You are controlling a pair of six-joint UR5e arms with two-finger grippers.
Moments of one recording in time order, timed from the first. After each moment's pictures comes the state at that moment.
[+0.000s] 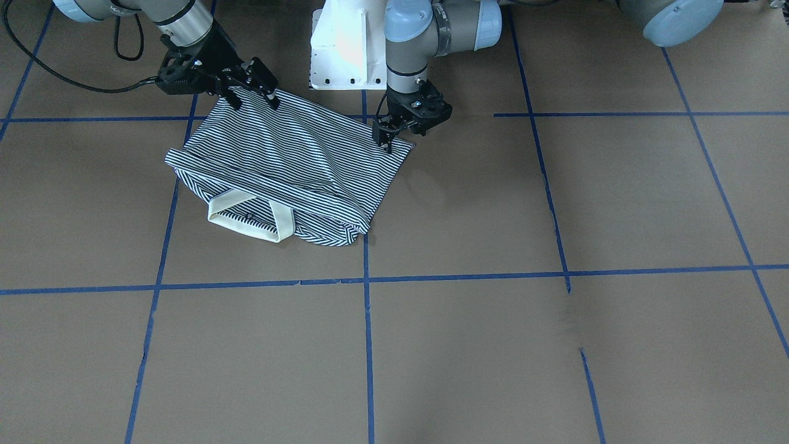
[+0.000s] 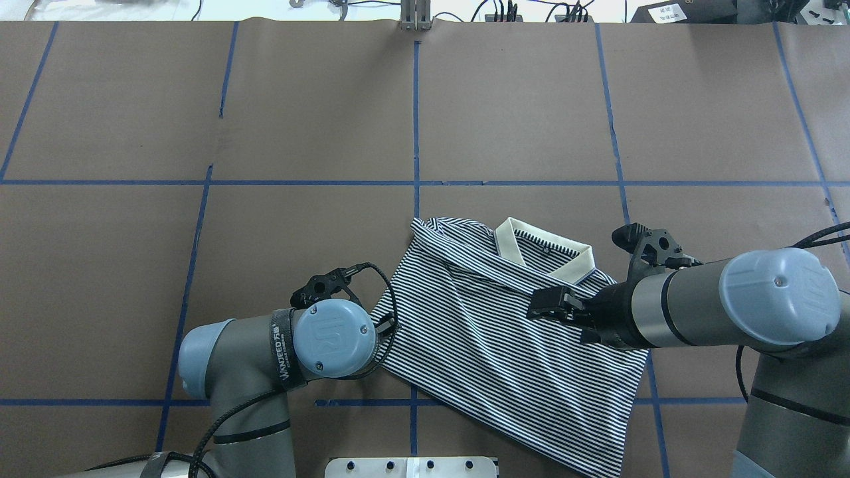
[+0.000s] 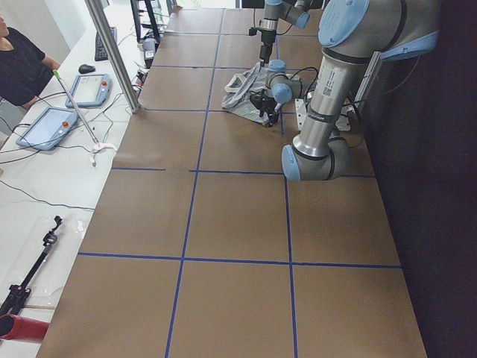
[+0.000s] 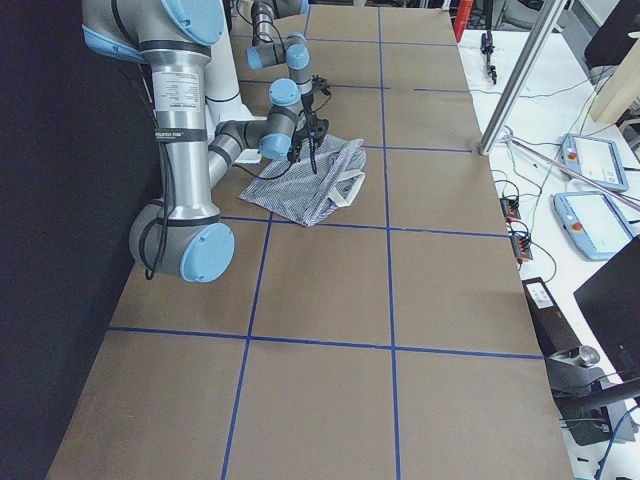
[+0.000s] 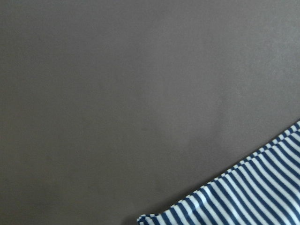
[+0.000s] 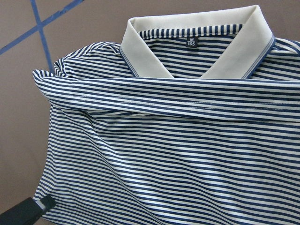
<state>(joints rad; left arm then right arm) -0.25 -2.17 -1.76 -1.55 -1.63 -1.94 0.44 -1.50 2.17 -1.13 1.87 1.70</state>
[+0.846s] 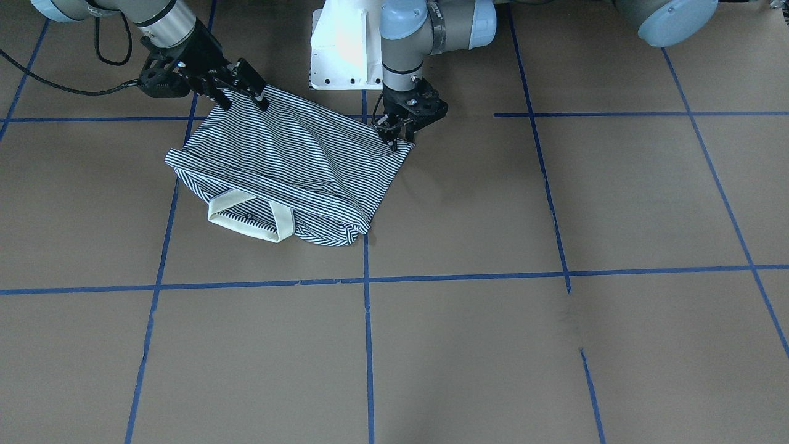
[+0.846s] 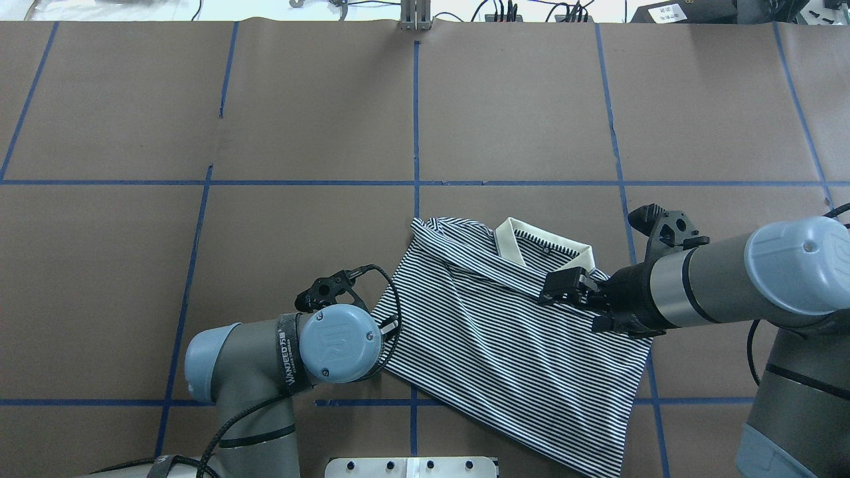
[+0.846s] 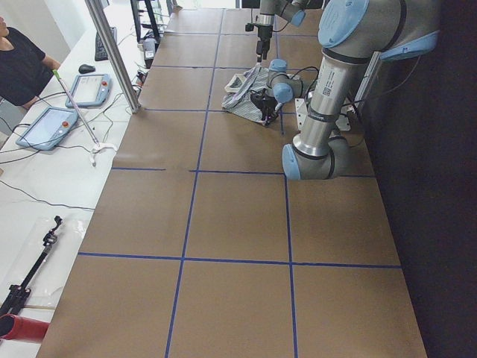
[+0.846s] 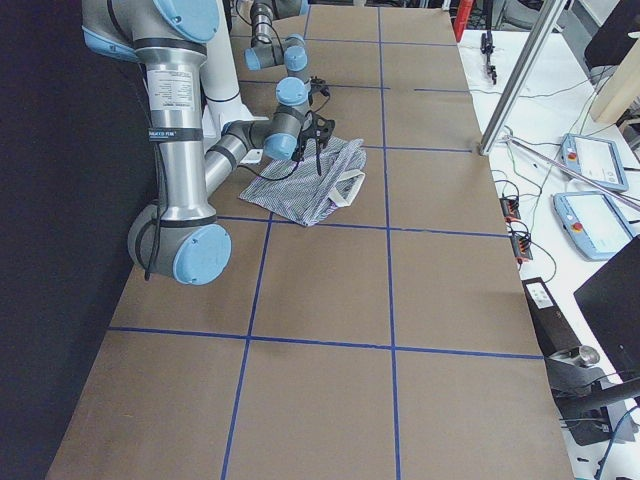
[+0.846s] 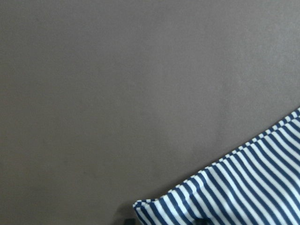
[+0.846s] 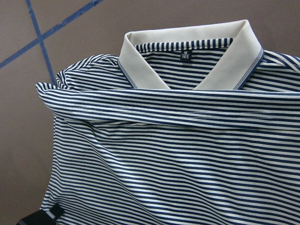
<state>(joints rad) -0.25 -2.18 -1.75 -1.55 -1.60 -1.94 0.51 -1.50 2.17 -1.13 1.95 1.70</state>
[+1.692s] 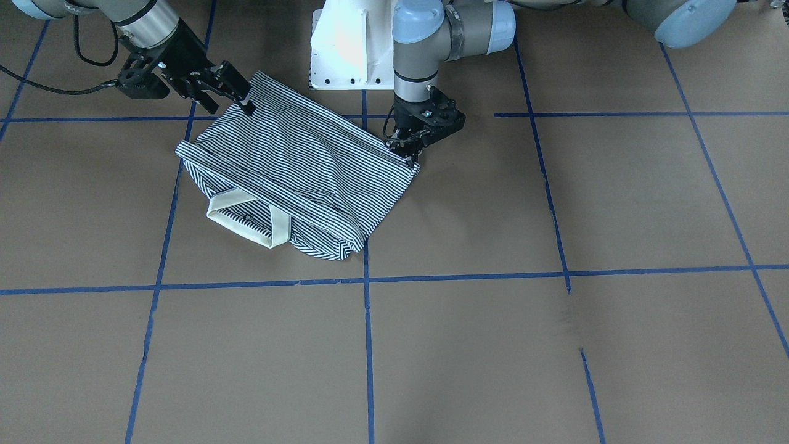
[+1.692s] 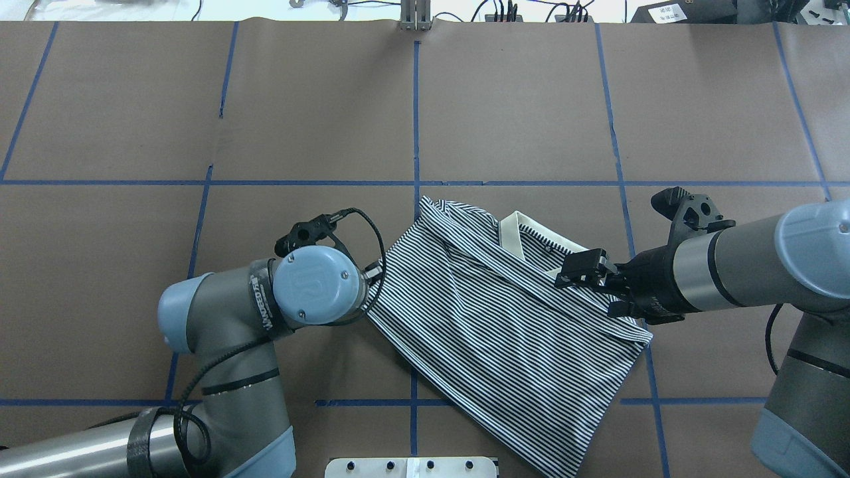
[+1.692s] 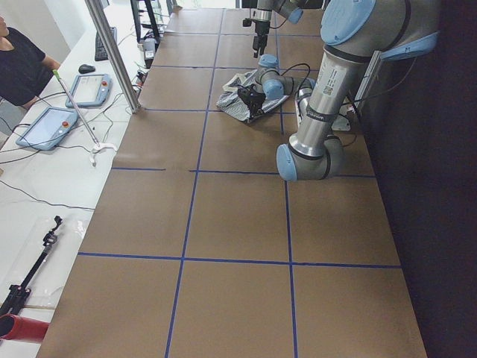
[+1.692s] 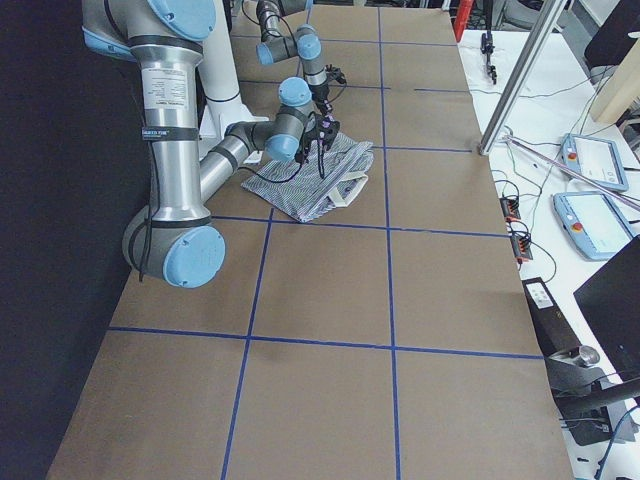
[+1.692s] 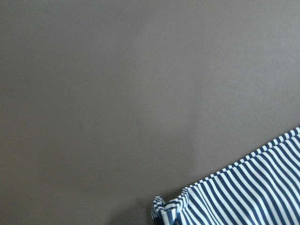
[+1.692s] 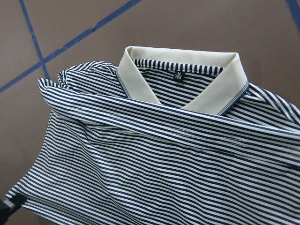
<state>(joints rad) -0.37 -2.18 -1.77 -1.55 -1.59 -1.88 0.56 -1.53 2.19 -1.12 1.97 1.70</state>
